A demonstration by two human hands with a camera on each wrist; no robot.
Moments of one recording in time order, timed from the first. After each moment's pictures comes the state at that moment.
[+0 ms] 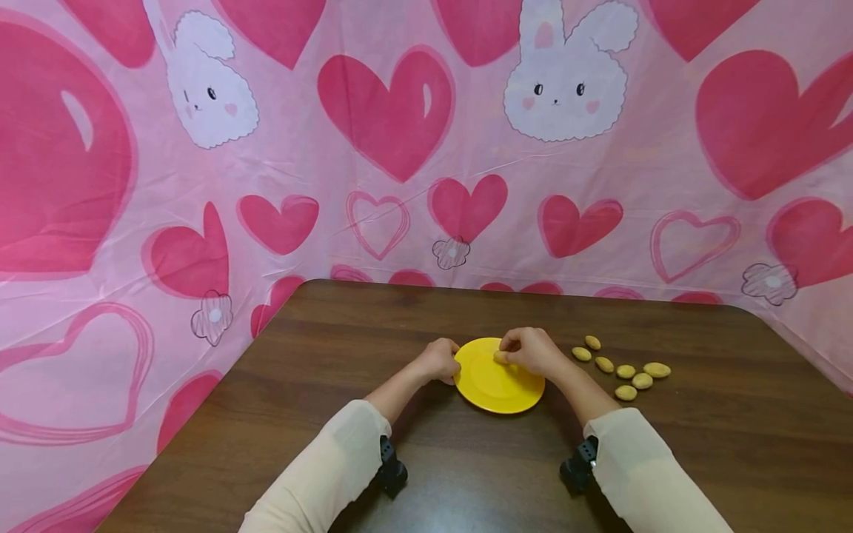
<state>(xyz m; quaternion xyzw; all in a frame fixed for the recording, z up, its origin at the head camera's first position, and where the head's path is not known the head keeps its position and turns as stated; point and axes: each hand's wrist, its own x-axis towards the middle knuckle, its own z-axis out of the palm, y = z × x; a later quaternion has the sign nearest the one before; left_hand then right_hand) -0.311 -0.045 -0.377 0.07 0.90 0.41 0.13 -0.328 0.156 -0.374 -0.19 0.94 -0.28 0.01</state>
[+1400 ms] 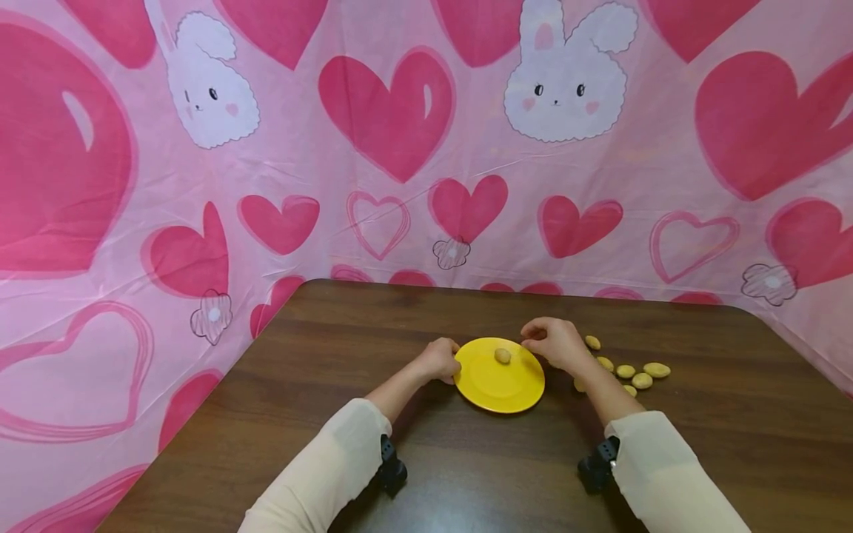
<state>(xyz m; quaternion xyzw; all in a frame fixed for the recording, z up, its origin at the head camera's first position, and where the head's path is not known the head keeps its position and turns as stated) -0.312 -0.044 -0.379 0.07 0.90 0.41 0.13 -0.327 0.188 -0.364 -0.13 0.93 -0.34 -0.03</state>
